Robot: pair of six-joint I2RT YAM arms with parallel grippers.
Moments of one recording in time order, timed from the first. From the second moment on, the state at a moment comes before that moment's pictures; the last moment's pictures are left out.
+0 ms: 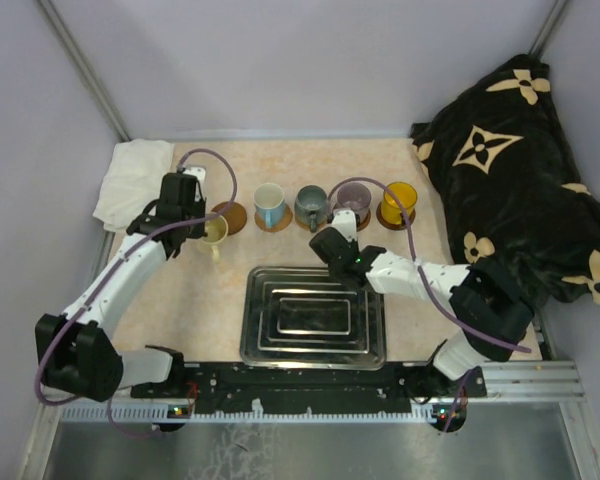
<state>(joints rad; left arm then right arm) -0.30 1.24 1.01 -0.53 -0.31 -0.07 0.87 1.51 0.86 -0.31 0.56 0.56</state>
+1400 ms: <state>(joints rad) -0.04 1.62 1.14 -0.18 0.12 -0.10 0.85 1.83 1.08 -0.26 0.48 0.48</state>
